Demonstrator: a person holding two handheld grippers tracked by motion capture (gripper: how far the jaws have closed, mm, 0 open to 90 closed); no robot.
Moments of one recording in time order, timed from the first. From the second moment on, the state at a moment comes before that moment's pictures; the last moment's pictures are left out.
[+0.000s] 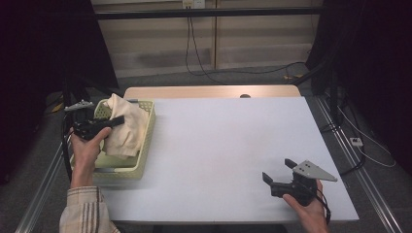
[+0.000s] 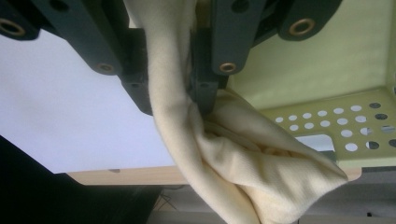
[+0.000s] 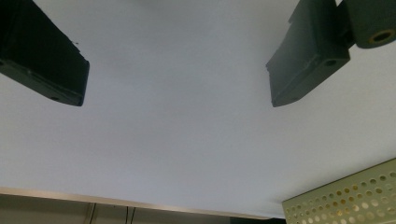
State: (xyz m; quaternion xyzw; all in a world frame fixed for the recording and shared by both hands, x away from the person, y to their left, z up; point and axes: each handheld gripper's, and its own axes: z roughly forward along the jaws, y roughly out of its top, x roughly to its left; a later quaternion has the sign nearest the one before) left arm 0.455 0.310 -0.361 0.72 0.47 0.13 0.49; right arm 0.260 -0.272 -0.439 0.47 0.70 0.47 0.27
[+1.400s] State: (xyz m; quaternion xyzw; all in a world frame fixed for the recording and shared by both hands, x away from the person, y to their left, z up) left arm 0.464 0.305 -0.371 0.75 0.50 0.16 0.41; right arm 0.260 -0.272 -0.438 0.47 0.70 0.48 0.26
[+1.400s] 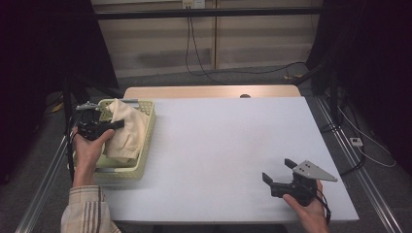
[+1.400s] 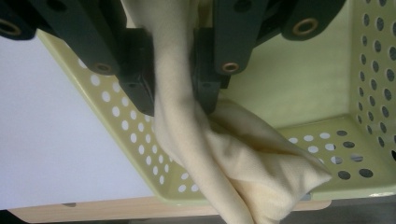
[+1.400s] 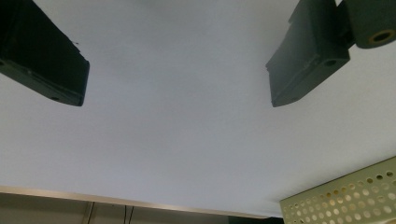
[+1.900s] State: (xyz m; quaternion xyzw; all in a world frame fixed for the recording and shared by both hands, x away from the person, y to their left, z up) left arm 0.468 0.305 -0.377 0.75 0.51 0.18 0.38; right arm 0.260 -0.272 -0.438 0.47 0.70 0.48 0.26
